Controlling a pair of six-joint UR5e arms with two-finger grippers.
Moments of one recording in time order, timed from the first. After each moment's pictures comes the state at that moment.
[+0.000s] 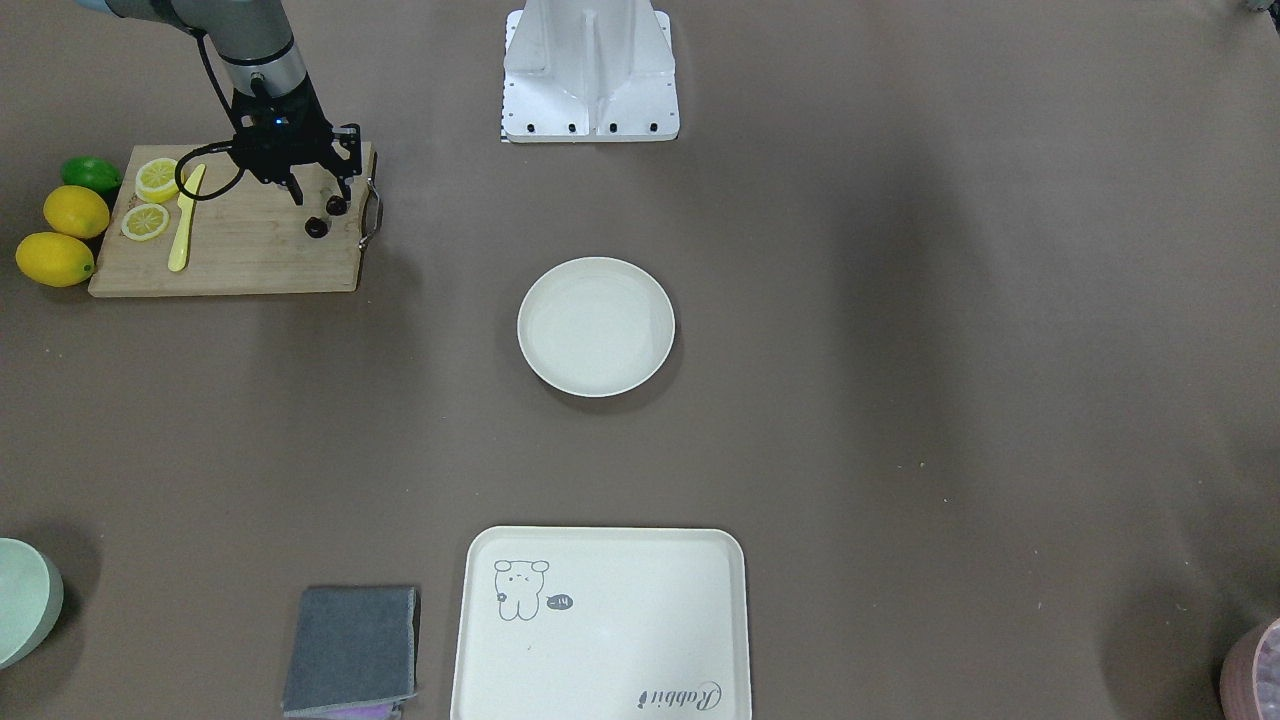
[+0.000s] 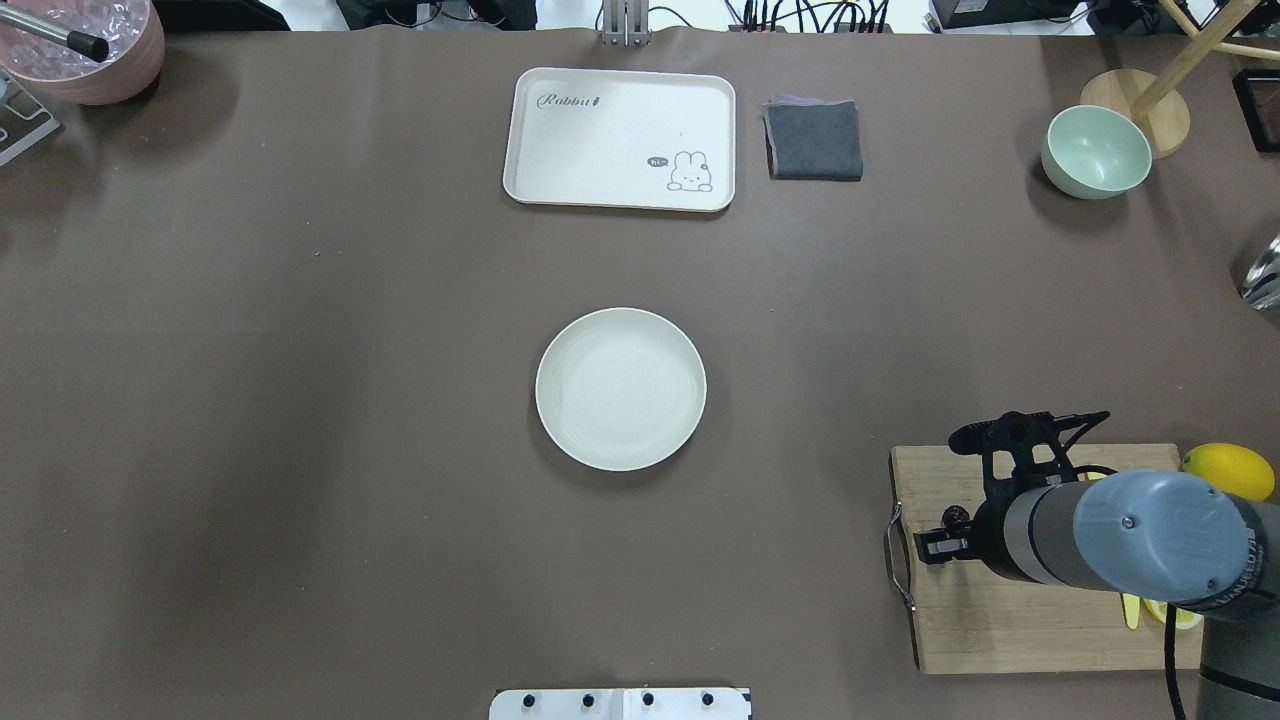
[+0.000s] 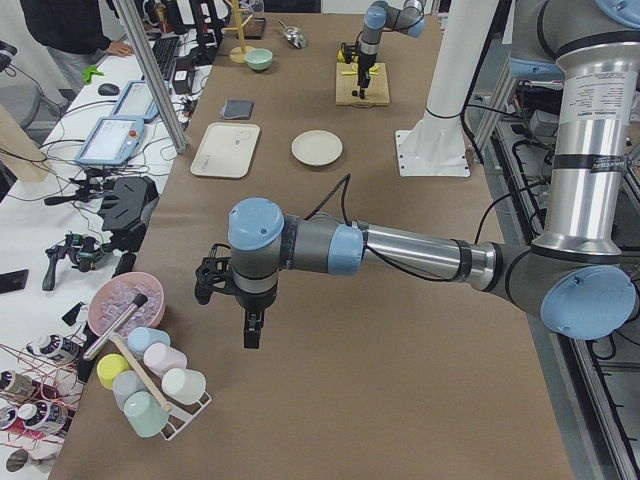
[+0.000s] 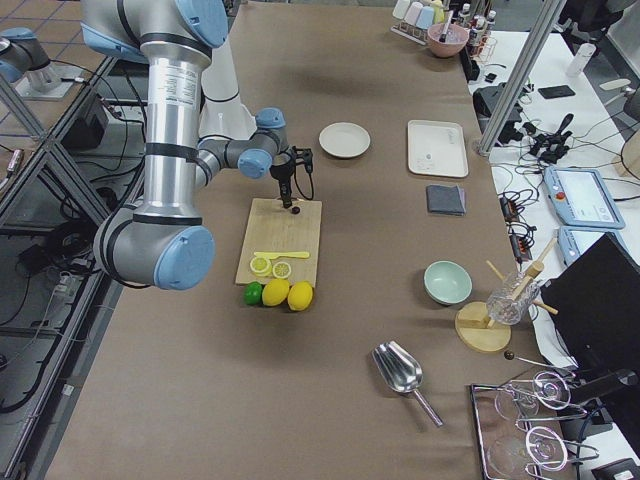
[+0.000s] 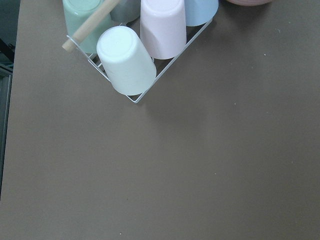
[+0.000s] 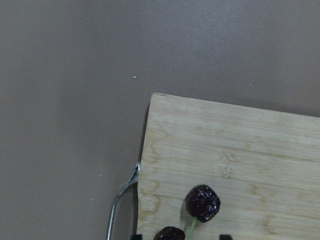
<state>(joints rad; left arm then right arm) -1.66 -1.60 -1.71 -1.52 -2.28 -0.04 0.31 -1.69 2.18 -1.33 1.67 1.20</state>
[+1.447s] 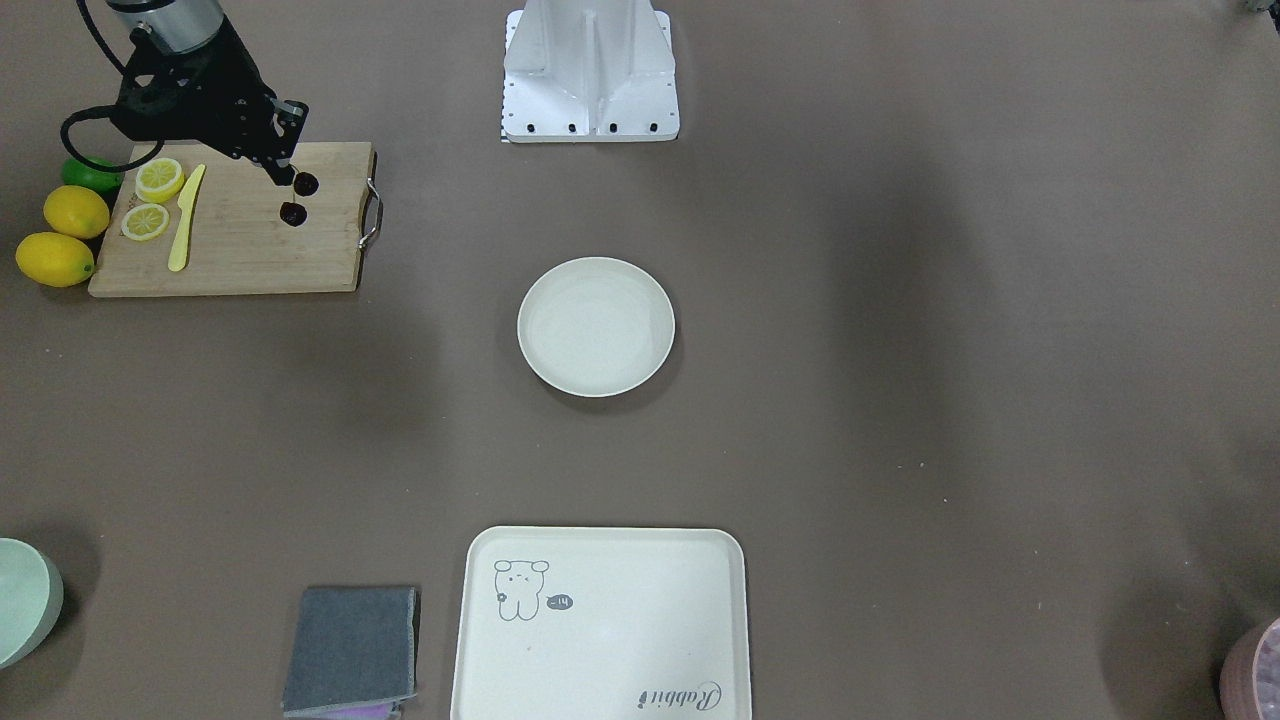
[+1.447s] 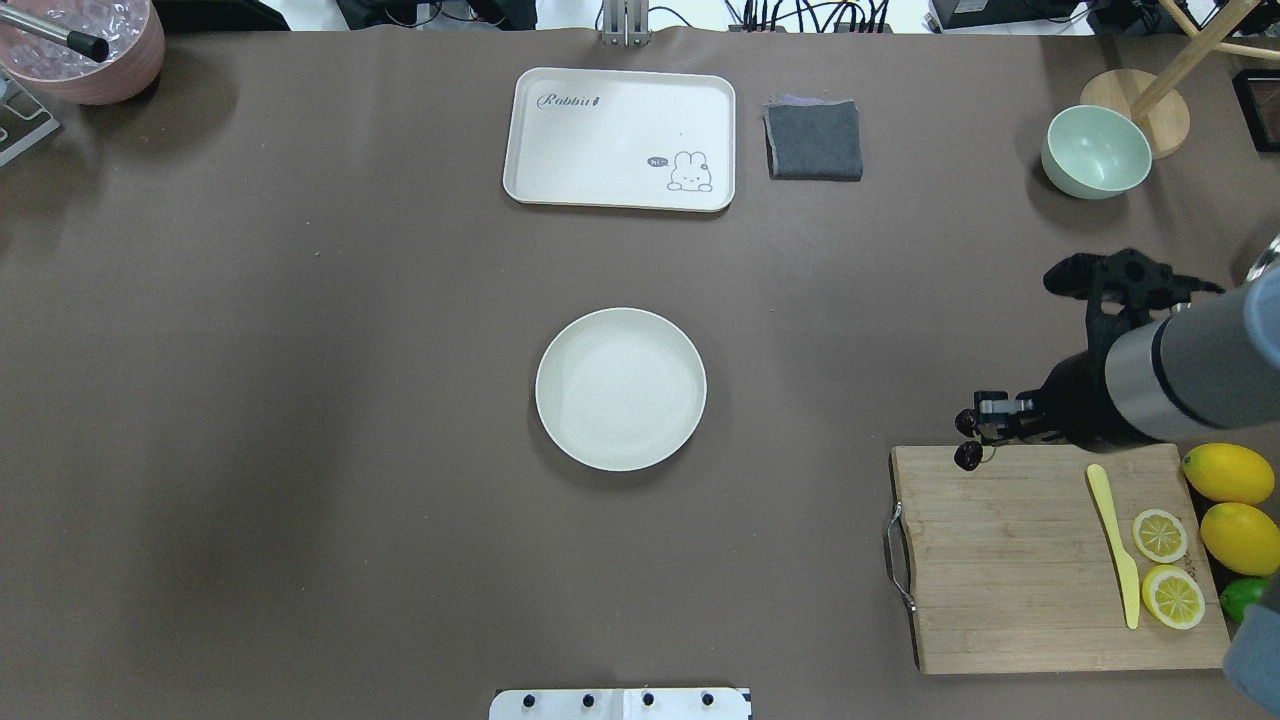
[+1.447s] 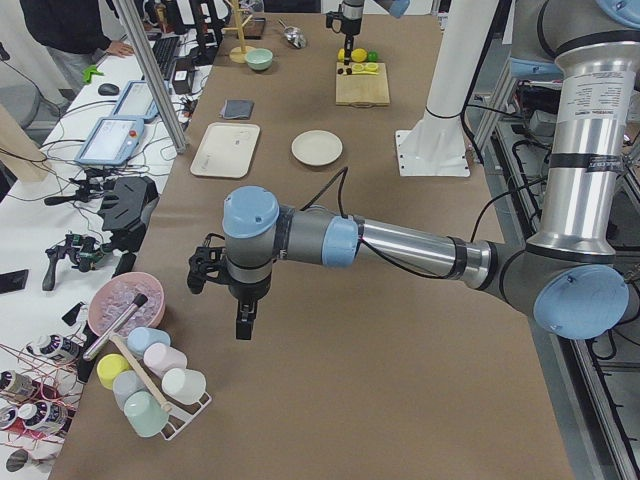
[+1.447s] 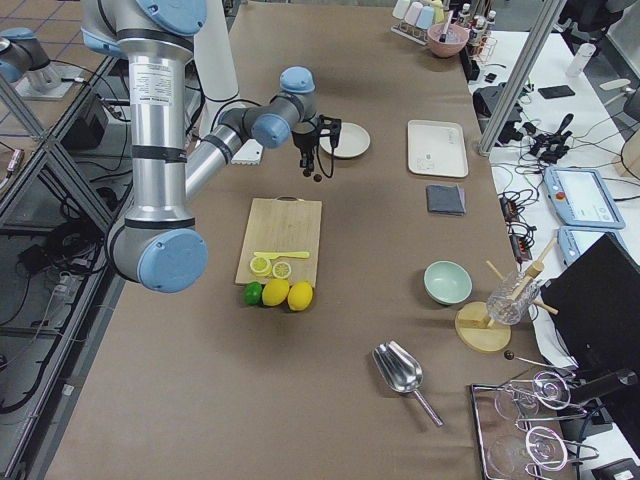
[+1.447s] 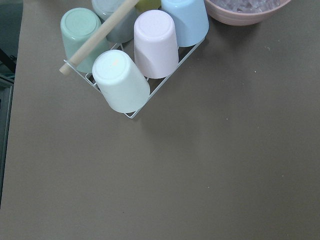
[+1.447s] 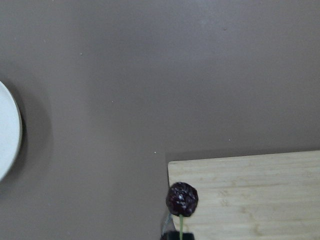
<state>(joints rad) -1.66 -1.63 -1.72 -1.52 -2.27 -0.05 0.71 -1.51 2.34 -1.63 2.02 1.18</state>
